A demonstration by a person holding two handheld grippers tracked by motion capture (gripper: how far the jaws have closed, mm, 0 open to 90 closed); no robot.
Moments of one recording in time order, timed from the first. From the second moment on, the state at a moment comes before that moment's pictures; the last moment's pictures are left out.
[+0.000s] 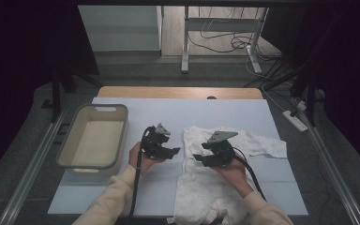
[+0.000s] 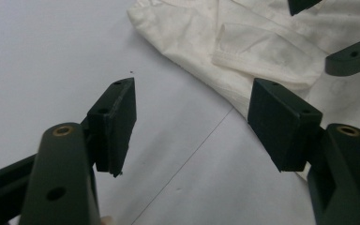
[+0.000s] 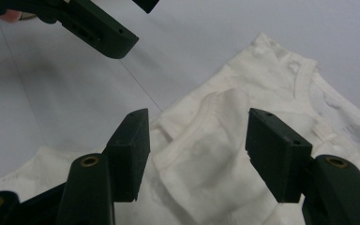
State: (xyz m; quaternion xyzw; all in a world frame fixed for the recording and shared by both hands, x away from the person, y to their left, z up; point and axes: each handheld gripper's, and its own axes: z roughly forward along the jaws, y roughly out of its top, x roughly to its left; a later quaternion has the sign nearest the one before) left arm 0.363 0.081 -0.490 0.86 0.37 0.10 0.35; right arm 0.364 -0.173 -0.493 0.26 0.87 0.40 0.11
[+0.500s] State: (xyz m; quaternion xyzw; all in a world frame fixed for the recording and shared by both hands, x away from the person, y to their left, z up) left arm 0.365 0.081 -0.493 0.86 0.36 0.10 0.34; right arm 0.382 -0.145 -0.504 0.26 0.89 0.35 0.12
